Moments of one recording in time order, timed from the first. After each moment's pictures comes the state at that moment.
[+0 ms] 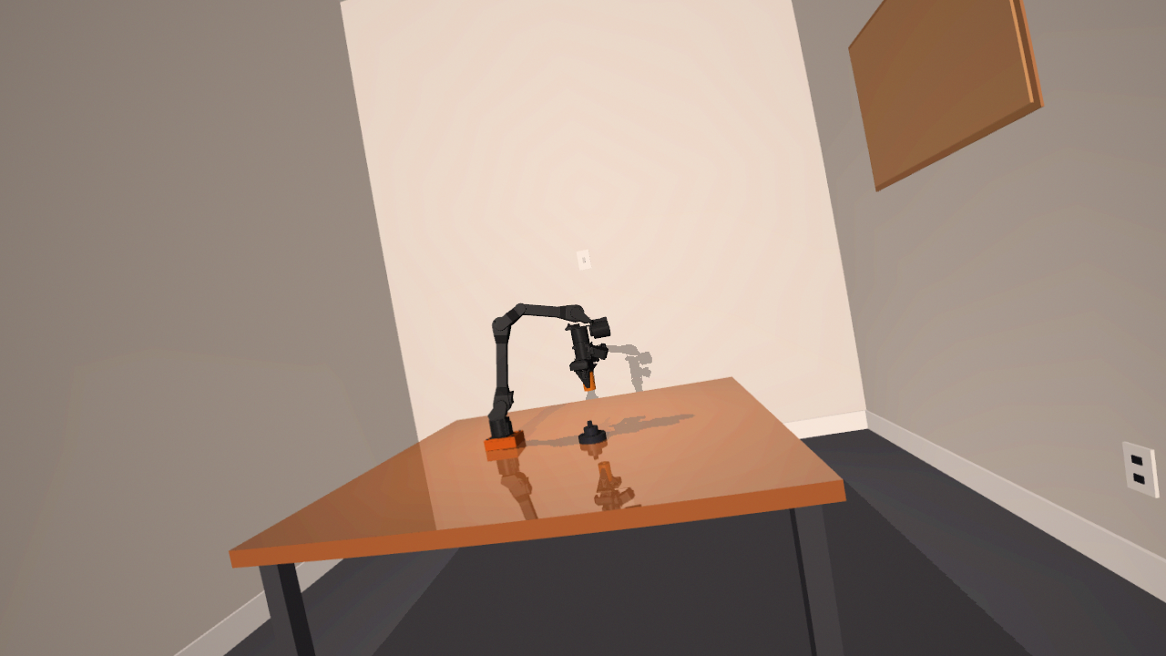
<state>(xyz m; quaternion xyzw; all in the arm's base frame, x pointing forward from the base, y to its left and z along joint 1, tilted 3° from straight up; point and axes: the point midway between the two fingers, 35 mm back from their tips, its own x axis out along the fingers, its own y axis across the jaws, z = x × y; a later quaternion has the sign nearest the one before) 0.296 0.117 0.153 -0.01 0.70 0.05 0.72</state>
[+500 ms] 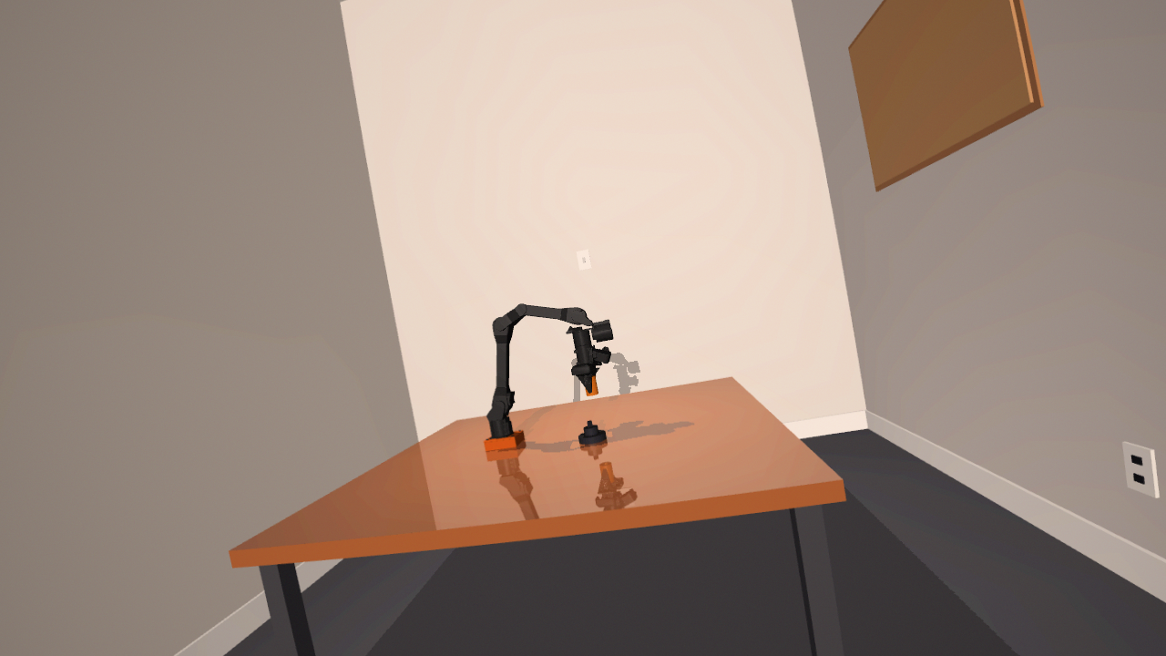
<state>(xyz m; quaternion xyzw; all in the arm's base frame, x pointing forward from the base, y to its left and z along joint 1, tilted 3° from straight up) 0.315 0.077 0.141 0.00 0.69 0.04 0.72</state>
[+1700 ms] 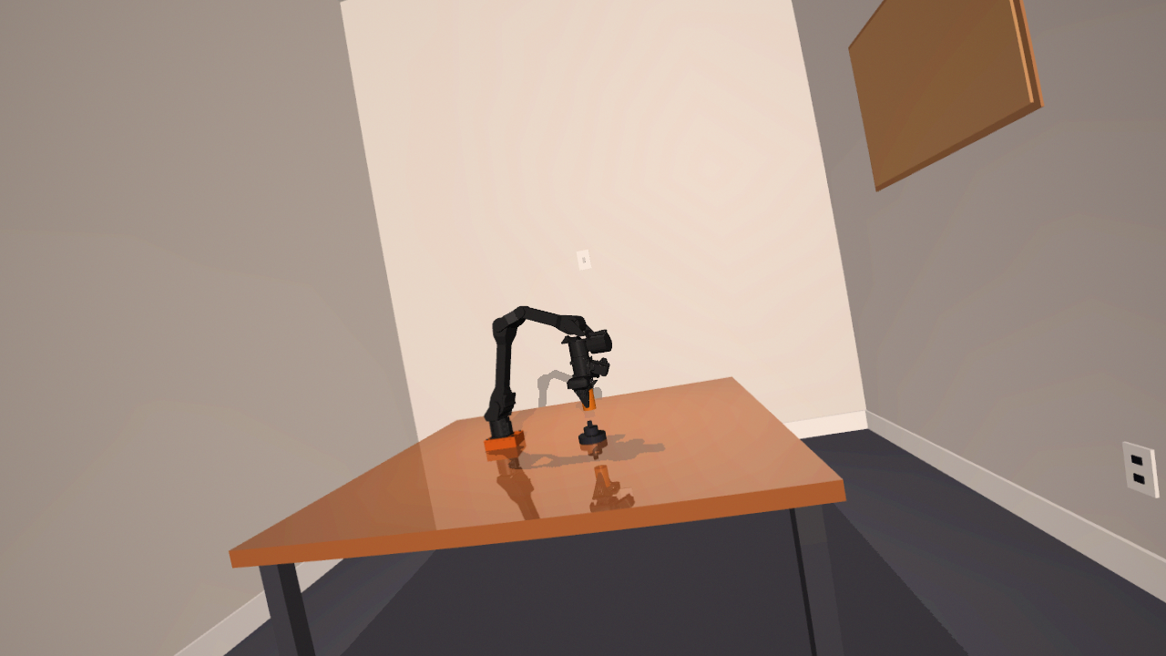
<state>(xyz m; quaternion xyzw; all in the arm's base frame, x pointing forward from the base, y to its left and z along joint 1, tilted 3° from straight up) 0.334 -0.031 0.110 -0.01 0.69 0.04 0.72</state>
